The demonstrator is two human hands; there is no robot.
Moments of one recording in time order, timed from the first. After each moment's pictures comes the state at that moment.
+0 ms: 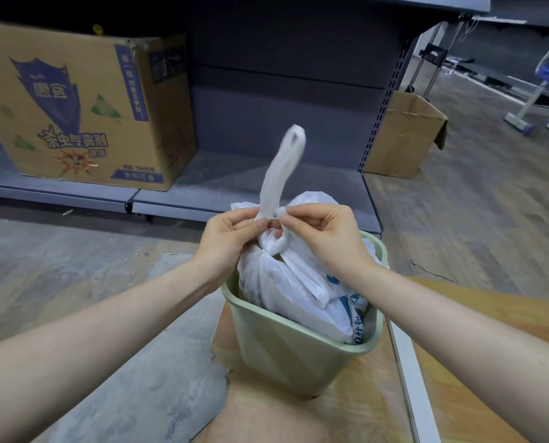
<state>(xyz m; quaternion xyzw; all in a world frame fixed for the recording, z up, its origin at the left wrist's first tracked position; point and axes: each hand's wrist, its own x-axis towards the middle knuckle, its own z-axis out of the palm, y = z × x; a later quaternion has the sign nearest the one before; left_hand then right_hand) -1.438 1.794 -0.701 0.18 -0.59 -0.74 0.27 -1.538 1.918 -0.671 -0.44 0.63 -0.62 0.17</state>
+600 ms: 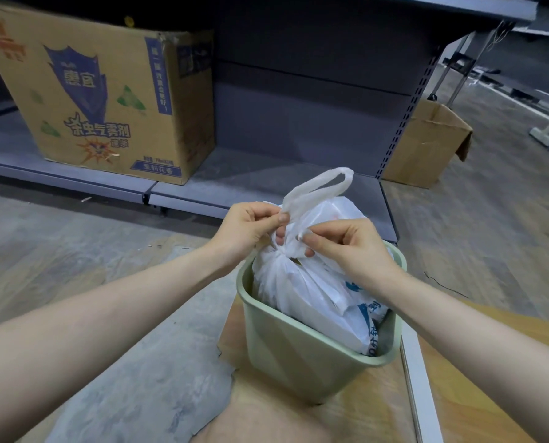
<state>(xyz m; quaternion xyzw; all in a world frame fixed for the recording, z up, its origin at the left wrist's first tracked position) -1.440 1.780 -0.695 0.16 -0.68 -0.67 0.24 -1.533 1.925 -0.664 -0.44 0.68 -0.54 0.23</state>
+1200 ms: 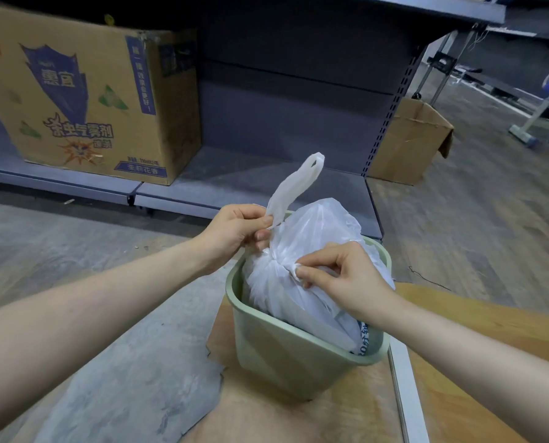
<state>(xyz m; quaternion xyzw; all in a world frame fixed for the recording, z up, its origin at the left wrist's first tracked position) -1.443 1.777 -0.693 0.13 -0.67 -0.71 0.15 -1.522 1.956 -0.669 -0.47 0.73 -0.45 0.22</state>
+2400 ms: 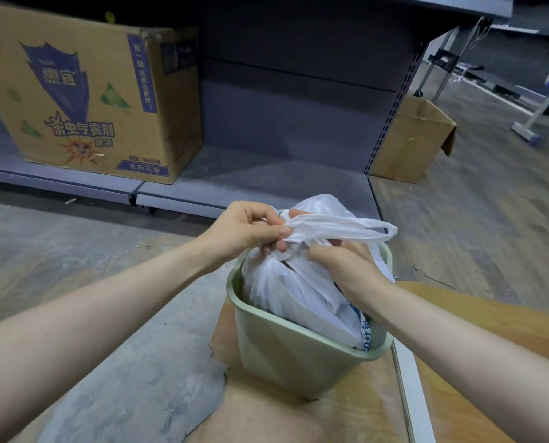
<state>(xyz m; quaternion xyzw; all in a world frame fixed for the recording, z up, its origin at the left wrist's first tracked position) -1.434 1.788 -0.677 0.13 -0.72 -0.66 0.14 -1.524 1.937 -0.673 -0.34 0.66 -0.60 0.30</state>
